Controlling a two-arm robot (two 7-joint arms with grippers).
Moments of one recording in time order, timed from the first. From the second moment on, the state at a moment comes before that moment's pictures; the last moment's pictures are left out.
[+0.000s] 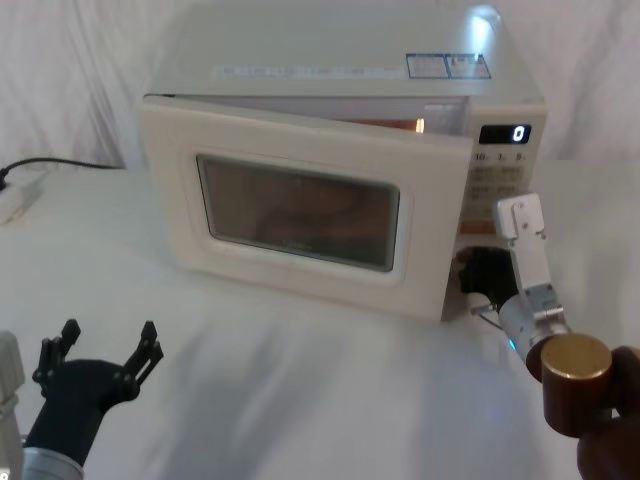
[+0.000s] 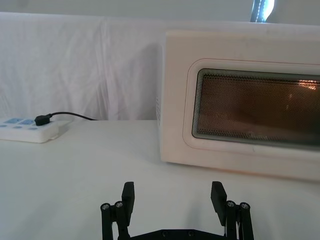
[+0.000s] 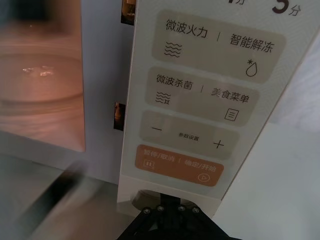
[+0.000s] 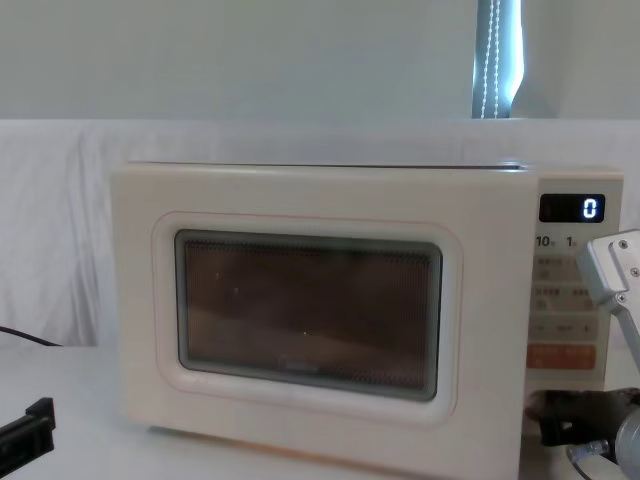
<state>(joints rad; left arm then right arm) 0.27 0.24 0.04 -1.85 -0.25 -0.02 -0.02 0.43 -0.01 -0.11 -1.03 -0.15 0.03 0.01</state>
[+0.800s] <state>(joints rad) 0.27 0.24 0.04 -1.85 -0.25 -0.02 -0.02 0.40 0.01 -0.10 -1.09 -0.11 0.07 0.06</state>
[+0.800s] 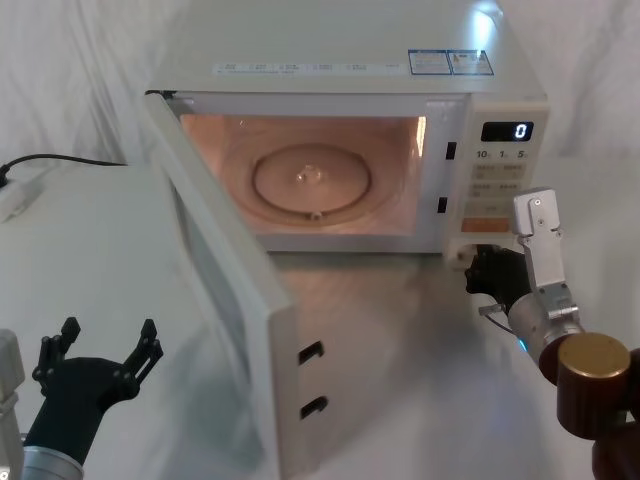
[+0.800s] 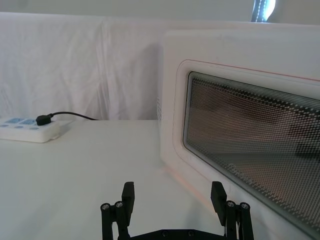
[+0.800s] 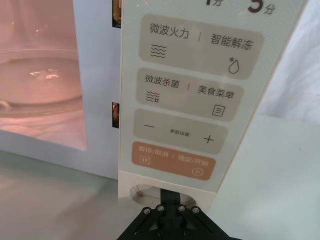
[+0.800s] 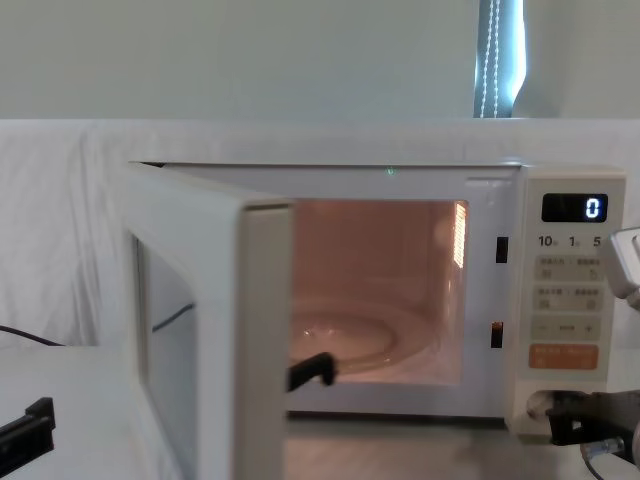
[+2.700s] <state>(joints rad) 0.27 0.24 0.04 -1.85 -0.25 -0.02 -0.02 0.09 0.03 -0.02 -1.48 0.11 -0.04 0.08</state>
